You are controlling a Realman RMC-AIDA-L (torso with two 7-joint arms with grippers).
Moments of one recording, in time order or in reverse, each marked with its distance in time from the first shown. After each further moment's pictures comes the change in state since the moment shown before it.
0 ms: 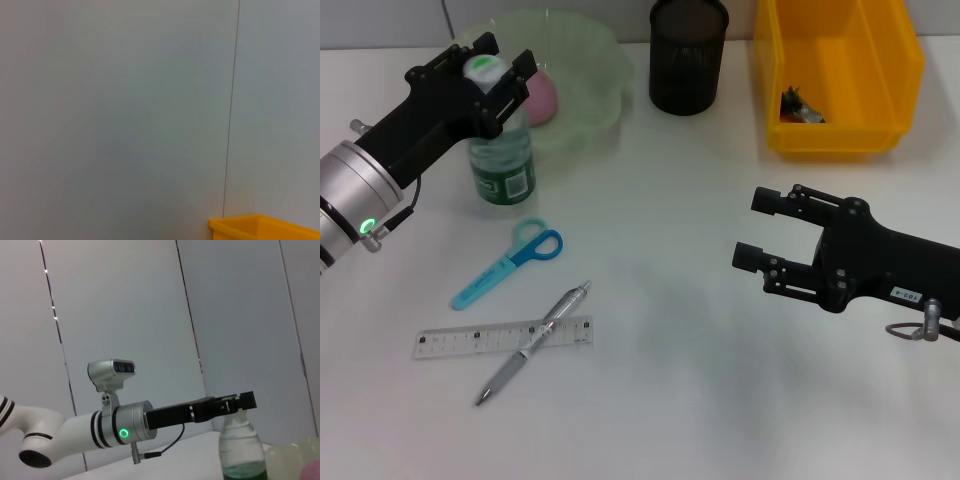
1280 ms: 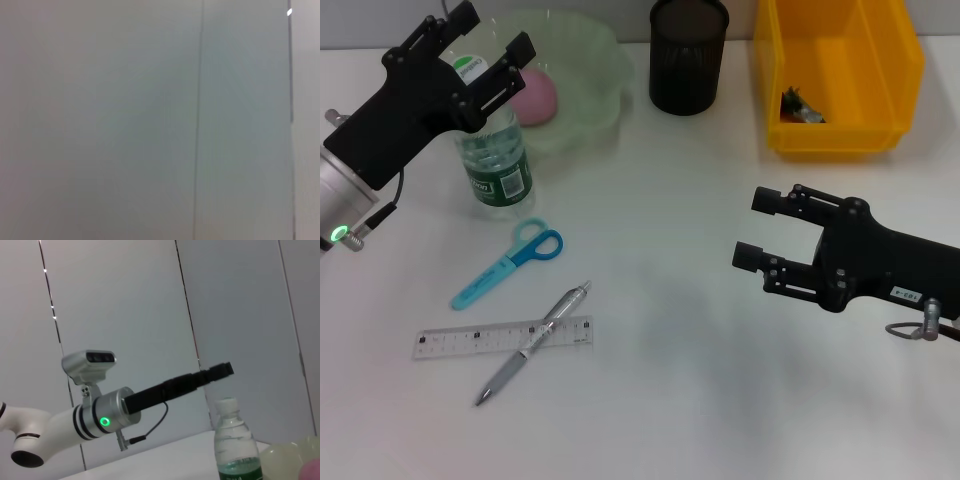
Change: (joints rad) left arm 0.059 0.003 -0.011 0.061 0.001 0.169 -0.003; right arm 0.000 0.000 0.000 0.000 0.000 0.003 0.000
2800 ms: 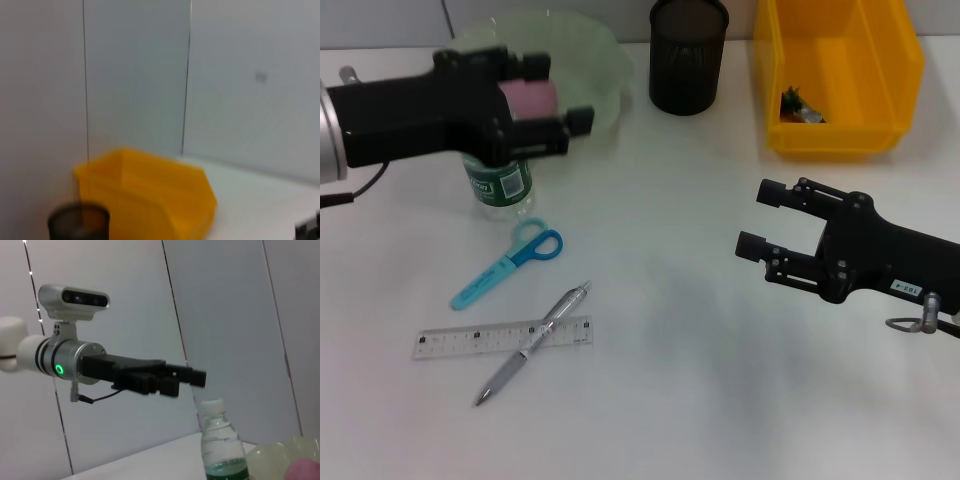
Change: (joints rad) left arm 0.191 0.003 0.084 1.067 0.858 -0.026 -1.093; right arm -0.004 0.001 0.000 0.007 0.023 0.026 0.000
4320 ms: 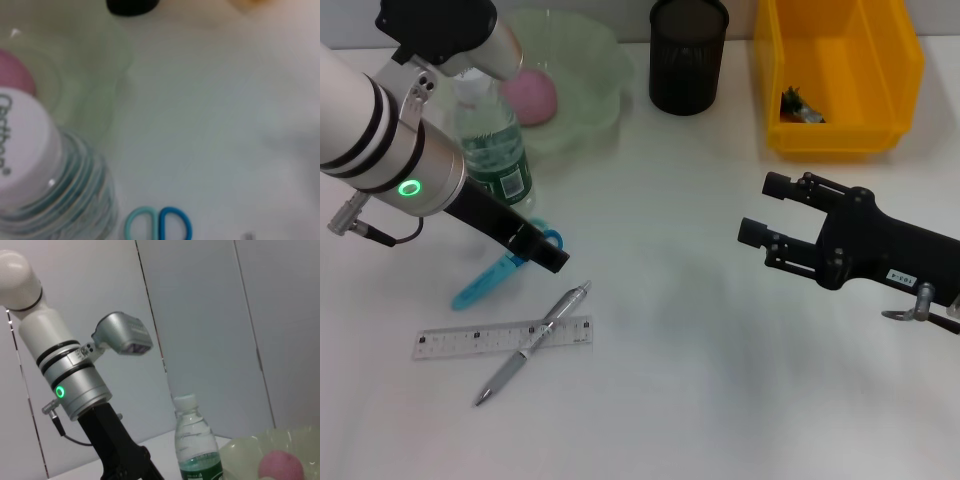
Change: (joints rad) left arm -0.350 -0.009 0.259 -0.068 0.829 0.164 -0.814; right arm 0.015 0.000 0.030 0.040 0.005 0.054 -0.001
